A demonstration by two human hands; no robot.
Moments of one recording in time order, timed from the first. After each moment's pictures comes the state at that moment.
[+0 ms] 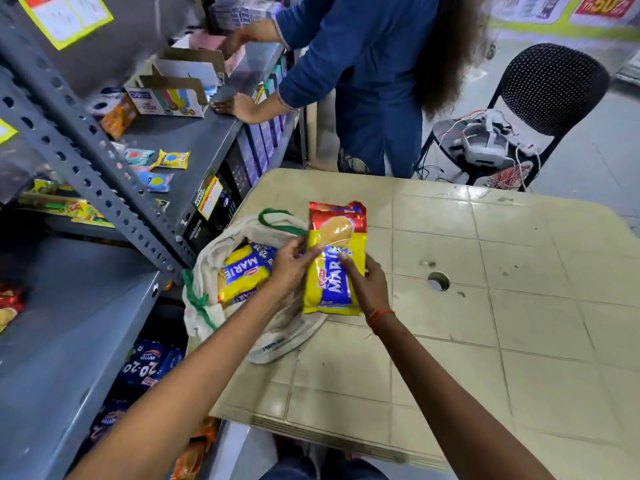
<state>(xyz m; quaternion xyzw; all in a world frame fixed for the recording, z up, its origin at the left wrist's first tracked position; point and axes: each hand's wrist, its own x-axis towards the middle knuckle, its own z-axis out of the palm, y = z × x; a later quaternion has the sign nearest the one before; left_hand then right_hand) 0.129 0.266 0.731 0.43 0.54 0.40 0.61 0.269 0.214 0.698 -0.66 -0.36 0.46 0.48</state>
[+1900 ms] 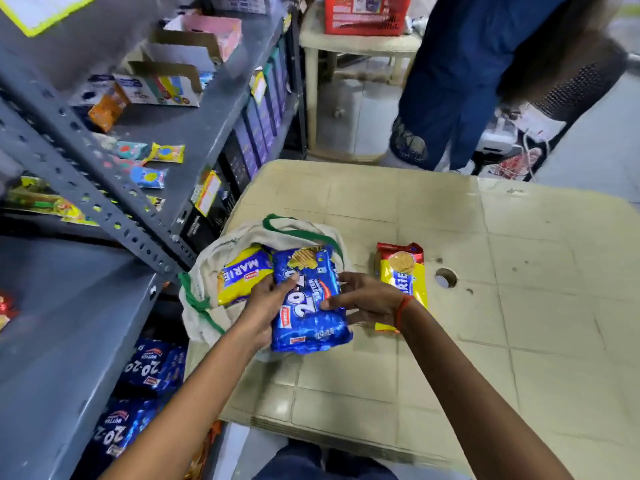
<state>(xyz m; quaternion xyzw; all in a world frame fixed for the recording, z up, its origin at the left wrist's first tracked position) 0.085 0.228 0.736 0.26 0.58 0.32 0.70 0.271 0.218 0.734 -0.53 -0.34 0.75 0.21</state>
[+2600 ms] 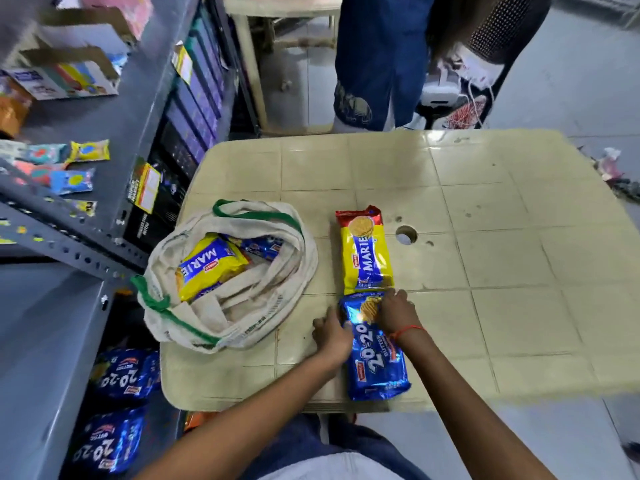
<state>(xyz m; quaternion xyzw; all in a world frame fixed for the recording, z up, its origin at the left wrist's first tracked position) 0.209 0.125 0.629 0.52 0.68 0.01 0.52 0.330 0.122 0.667 -0.81 -0.49 0.29 -0.09</state>
